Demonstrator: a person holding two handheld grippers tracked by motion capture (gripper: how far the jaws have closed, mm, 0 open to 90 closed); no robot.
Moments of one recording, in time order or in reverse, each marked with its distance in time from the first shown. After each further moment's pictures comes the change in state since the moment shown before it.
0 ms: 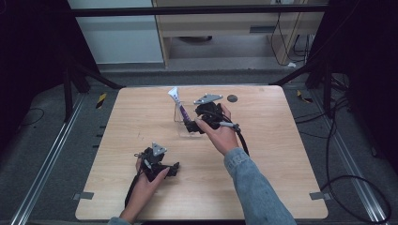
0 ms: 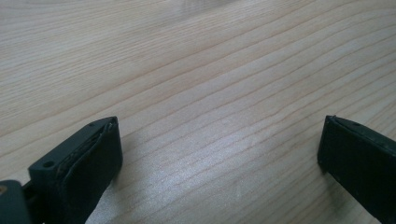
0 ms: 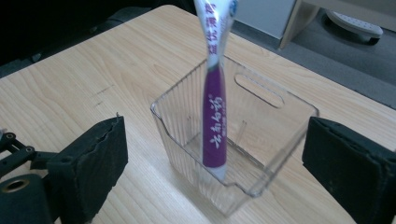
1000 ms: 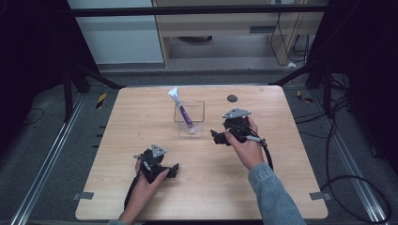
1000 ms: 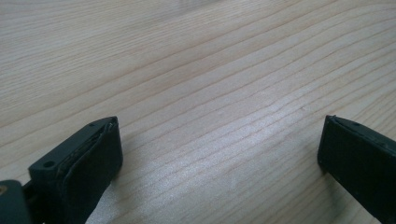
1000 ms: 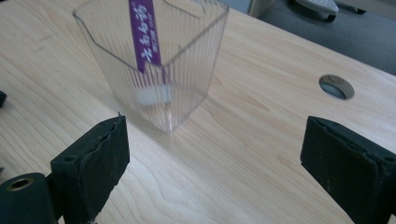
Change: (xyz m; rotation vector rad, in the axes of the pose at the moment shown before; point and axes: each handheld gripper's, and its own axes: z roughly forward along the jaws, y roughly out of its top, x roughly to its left) left arm -0.002 -0.004 -0.004 0.001 -0.001 -0.001; right arm -0.042 -0.069 -0.041 0.047 -0.116 0.015
